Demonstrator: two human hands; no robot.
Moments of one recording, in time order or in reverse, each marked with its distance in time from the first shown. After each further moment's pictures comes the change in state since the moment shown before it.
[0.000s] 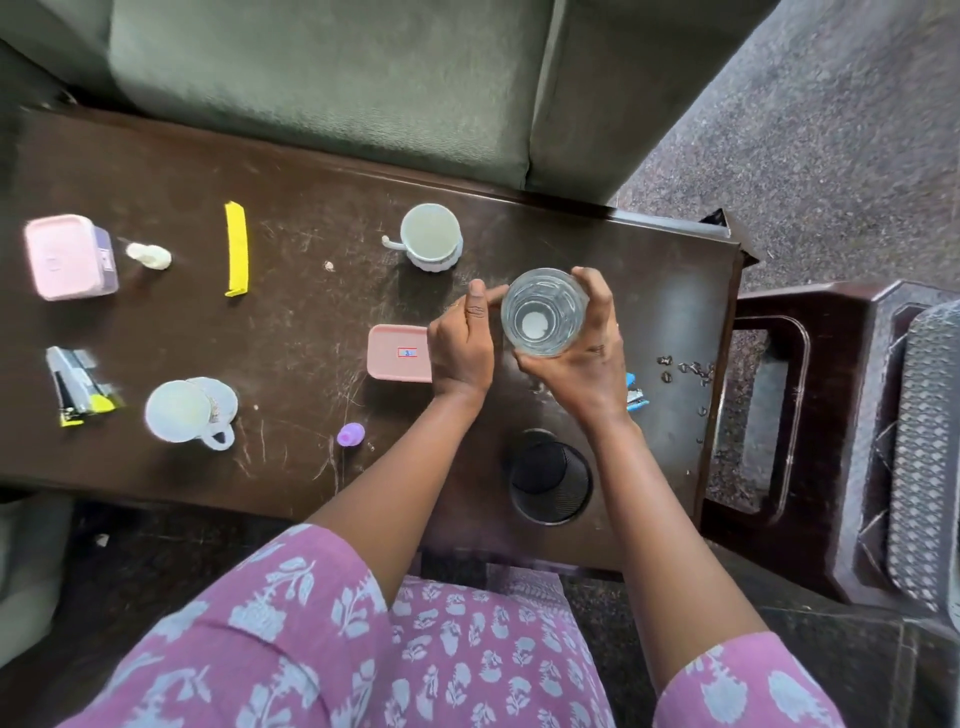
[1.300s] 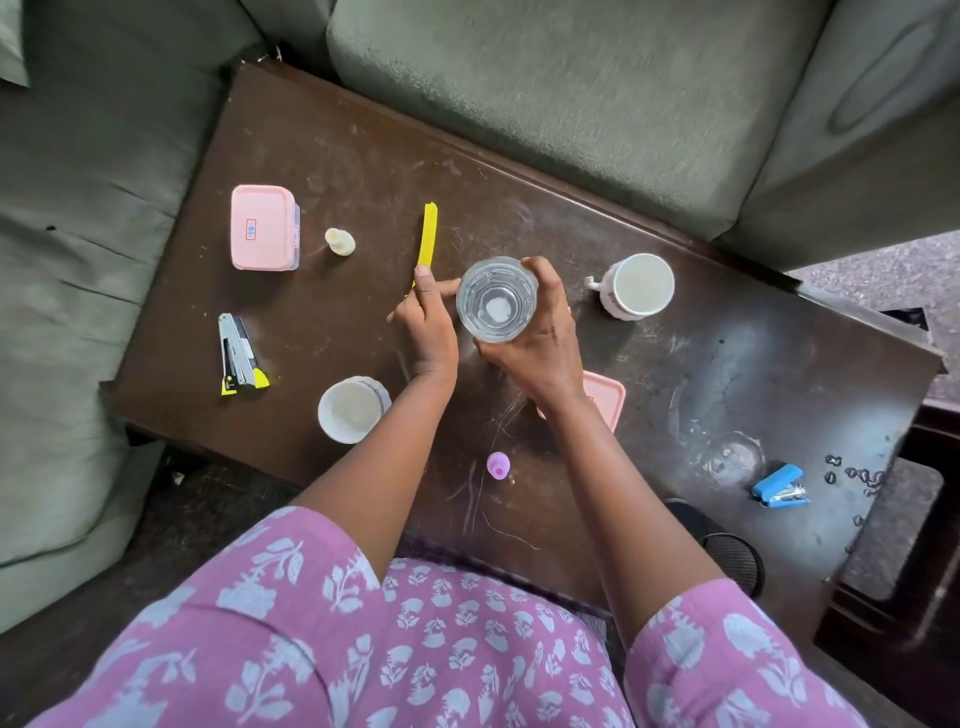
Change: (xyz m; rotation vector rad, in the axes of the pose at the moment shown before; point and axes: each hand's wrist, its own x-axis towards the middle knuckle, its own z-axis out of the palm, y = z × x) left_hand 0.108 -0.091 -0.171 0.013 0.416 -0.338; right_hand 0.033 -0.113 0.207 0.095 -0.287 -0.138
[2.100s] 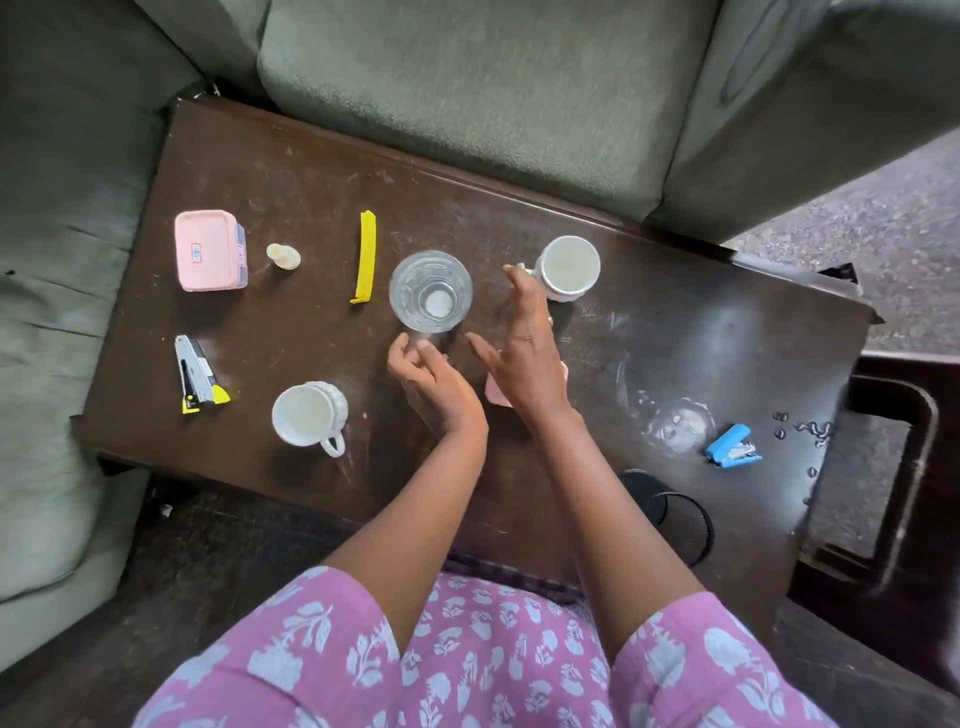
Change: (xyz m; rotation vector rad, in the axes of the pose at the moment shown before) left_hand -0.095 -0.002 0.034 -0.204 0.146 -0.317; right_hand -0.030 0.011 -0.046 -0.083 0.032 0.016
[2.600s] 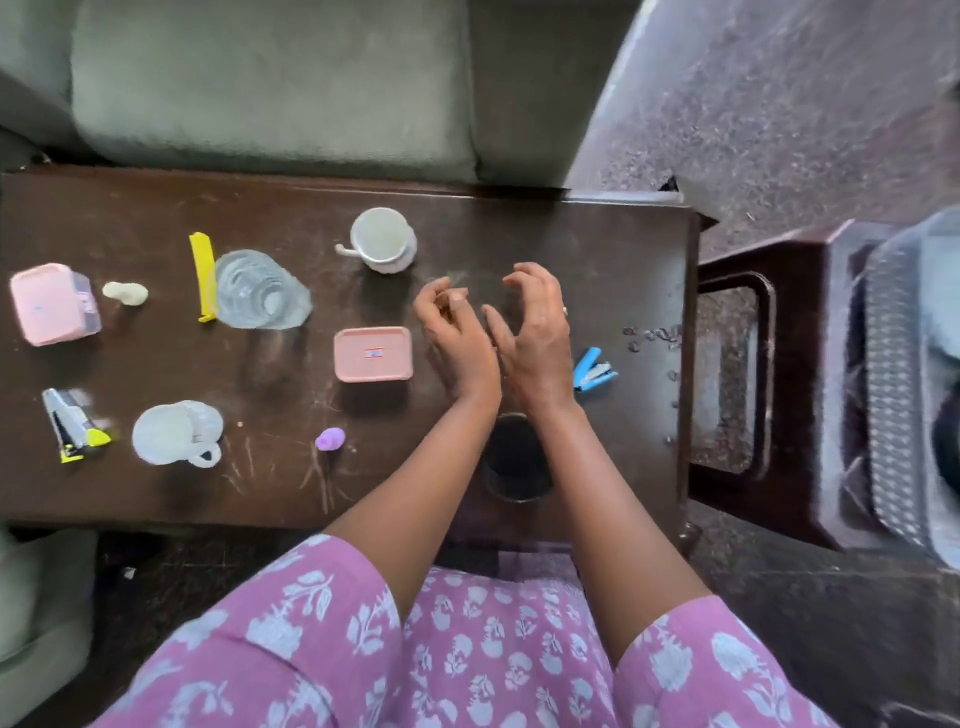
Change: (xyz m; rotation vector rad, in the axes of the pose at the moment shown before) left_hand -0.166 -0.017 0.080 0.071 -0.385 0.332; right_hand -0.078 0.081 -0.146 -0.053 0.381 0.116
